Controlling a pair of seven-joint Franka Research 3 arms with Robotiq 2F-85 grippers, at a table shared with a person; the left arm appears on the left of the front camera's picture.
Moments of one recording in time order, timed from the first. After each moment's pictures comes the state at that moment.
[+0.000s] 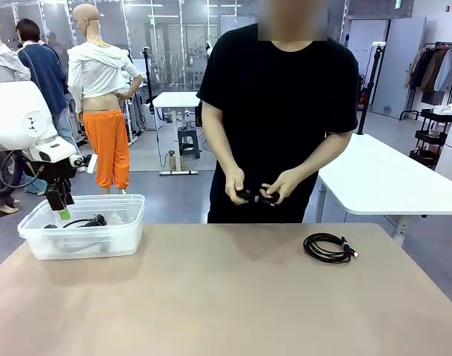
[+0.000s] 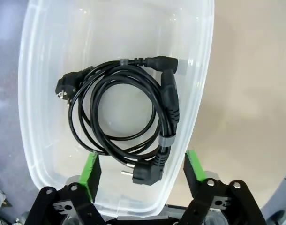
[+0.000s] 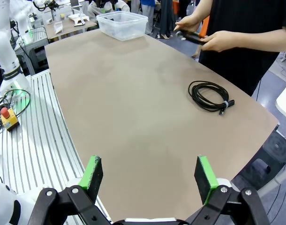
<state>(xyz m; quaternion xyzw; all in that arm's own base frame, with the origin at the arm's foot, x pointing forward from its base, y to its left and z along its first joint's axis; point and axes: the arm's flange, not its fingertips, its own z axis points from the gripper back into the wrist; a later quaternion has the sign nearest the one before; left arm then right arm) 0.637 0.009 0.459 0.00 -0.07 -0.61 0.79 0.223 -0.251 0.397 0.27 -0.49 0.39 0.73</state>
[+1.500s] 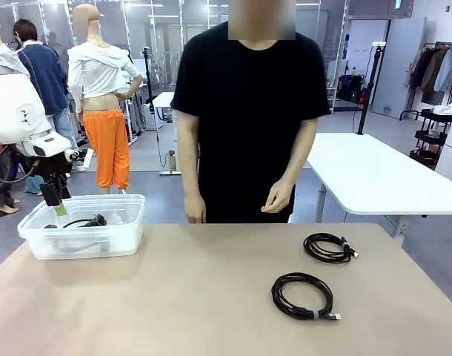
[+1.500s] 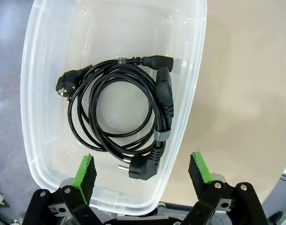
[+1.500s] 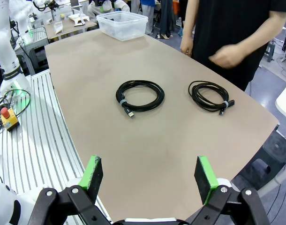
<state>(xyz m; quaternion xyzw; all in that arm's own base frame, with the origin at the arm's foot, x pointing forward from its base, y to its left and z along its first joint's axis) 0.632 0.012 0.467 0.00 -0.07 -0.61 0.79 0.223 -0.251 0.397 0.27 -0.49 0.39 0.73</state>
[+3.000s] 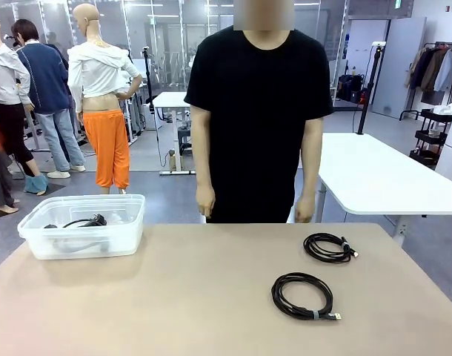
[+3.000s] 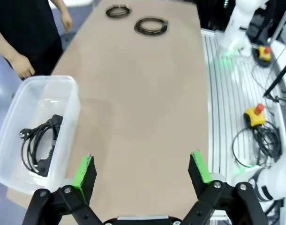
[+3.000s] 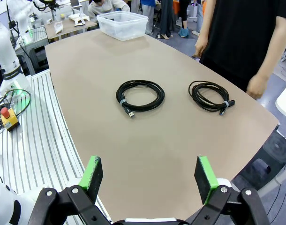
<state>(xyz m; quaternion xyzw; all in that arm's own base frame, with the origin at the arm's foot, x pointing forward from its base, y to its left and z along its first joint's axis) 0.382 0.170 0.538 -0.28 -0.35 -0.57 0.69 0.223 -0.251 0.397 0.27 -0.49 0.39 0.73</state>
